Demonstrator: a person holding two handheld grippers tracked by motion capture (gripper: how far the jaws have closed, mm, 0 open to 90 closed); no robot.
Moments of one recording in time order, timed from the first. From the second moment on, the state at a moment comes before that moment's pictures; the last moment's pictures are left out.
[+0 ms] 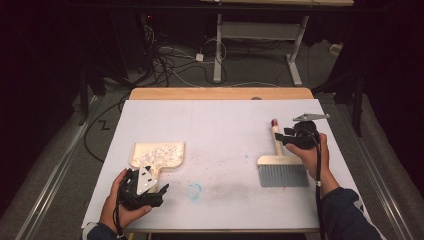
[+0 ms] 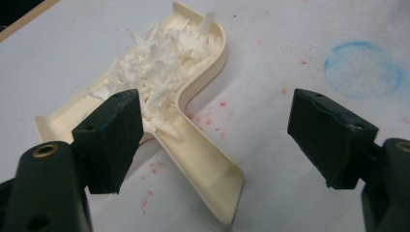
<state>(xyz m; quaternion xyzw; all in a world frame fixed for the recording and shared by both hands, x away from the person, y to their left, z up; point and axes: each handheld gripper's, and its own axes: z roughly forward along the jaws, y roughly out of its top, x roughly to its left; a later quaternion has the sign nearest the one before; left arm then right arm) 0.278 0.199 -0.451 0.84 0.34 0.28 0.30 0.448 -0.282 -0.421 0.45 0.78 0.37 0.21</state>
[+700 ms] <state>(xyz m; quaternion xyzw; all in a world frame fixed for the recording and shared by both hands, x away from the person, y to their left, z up) 0.277 0.191 -0.457 0.85 0.33 0.29 0.30 0.419 -0.278 -0.394 0.41 0.75 0.44 0.29</state>
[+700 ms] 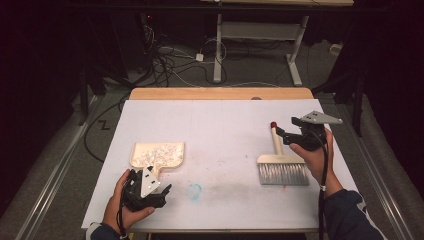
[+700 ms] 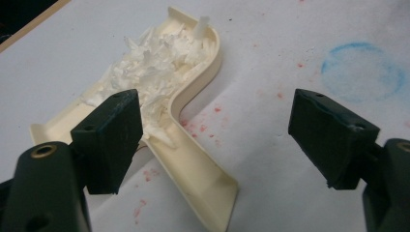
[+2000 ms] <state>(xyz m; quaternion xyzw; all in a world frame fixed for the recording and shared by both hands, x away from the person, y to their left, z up) 0.274 0.186 -0.456 0.85 0.32 0.29 0.29 0.344 -0.267 -0.375 0.31 0.75 0.46 0.35</state>
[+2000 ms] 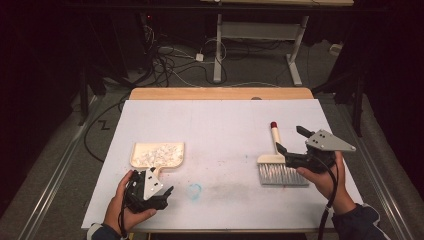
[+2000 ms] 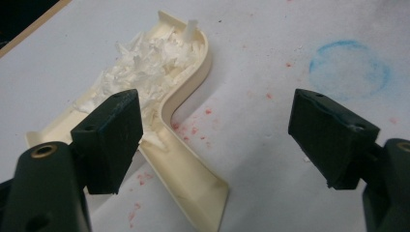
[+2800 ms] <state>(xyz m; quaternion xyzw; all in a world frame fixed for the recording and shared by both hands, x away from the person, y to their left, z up) 0.276 0.185 -0.455 0.85 0.32 0.29 0.29 0.308 -0.290 -0.393 0.30 0.76 0.45 0.36</state>
